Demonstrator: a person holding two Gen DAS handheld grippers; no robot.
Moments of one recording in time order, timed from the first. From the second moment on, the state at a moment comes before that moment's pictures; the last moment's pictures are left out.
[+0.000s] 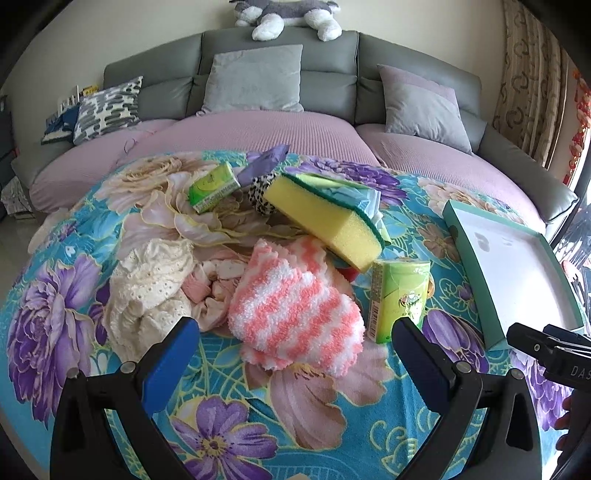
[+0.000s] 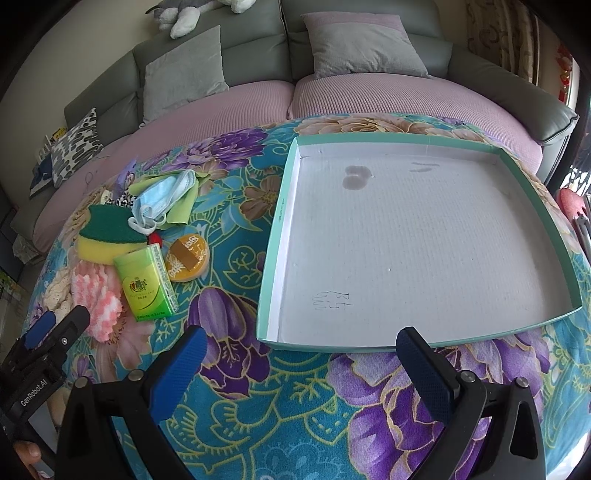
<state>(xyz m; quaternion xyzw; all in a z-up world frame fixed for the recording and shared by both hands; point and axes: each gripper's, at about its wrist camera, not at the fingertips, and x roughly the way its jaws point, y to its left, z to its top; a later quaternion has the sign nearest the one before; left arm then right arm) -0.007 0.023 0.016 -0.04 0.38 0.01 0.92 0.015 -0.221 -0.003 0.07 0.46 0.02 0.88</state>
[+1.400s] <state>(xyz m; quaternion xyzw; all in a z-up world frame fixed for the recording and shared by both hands) -0.008 0.026 0.026 -0.04 0.38 0.01 0.92 0.015 -0.220 -0.003 0.07 0.46 0.02 0.88</state>
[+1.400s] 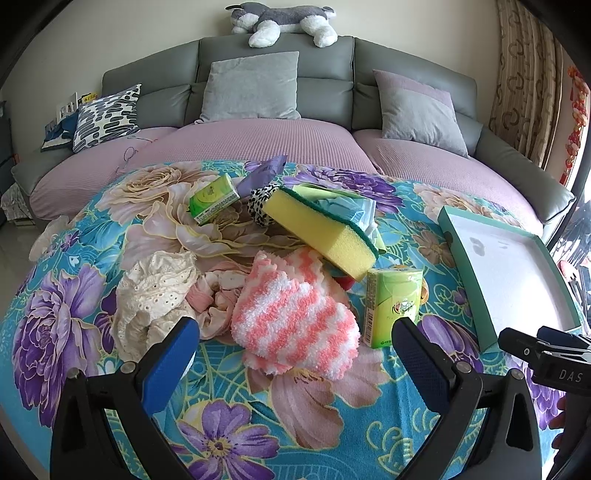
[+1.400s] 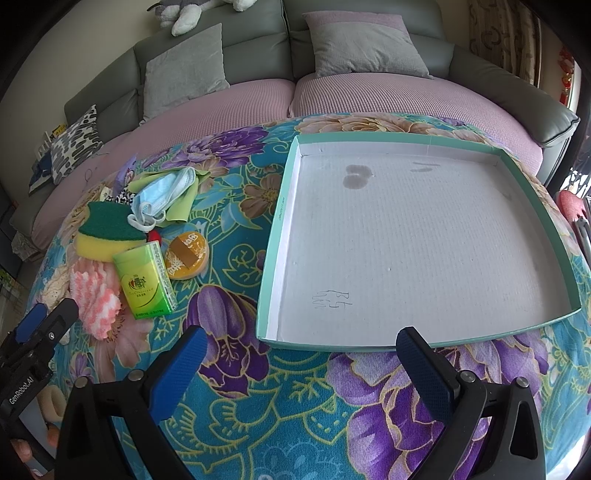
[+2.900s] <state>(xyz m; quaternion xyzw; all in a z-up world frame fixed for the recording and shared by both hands) 0.001 0.152 0.058 -0.15 0.31 0.25 0.90 0.060 -0.128 0.031 0.07 0.40 0.18 0.90</state>
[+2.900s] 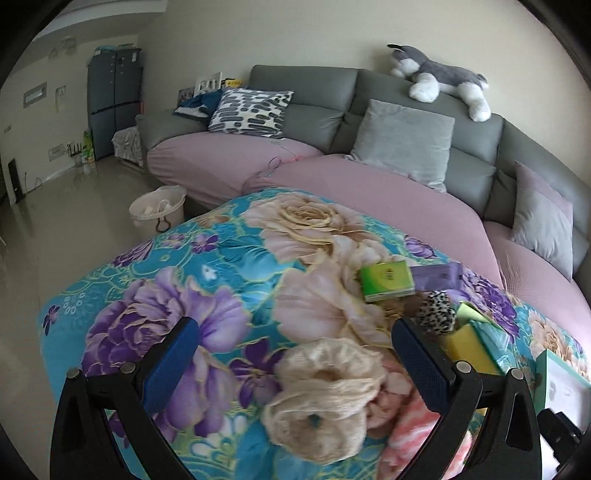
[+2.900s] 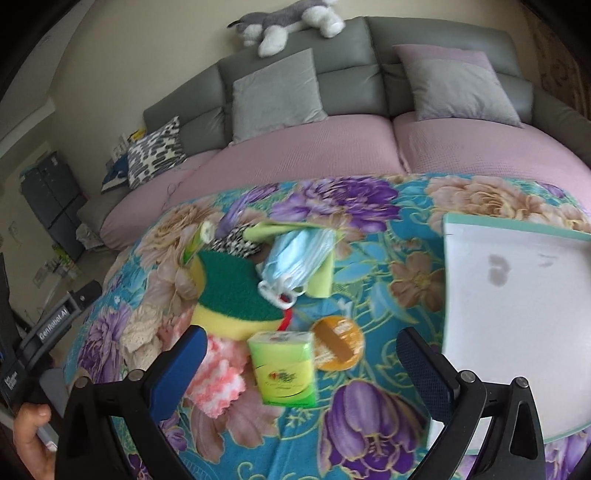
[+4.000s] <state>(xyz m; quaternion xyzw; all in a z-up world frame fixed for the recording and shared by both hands) 0.025 0.148 -0.021 -0.16 0.47 0.16 0.85 0.047 -0.061 -0.009 -0.02 0.44 0.22 0.87</state>
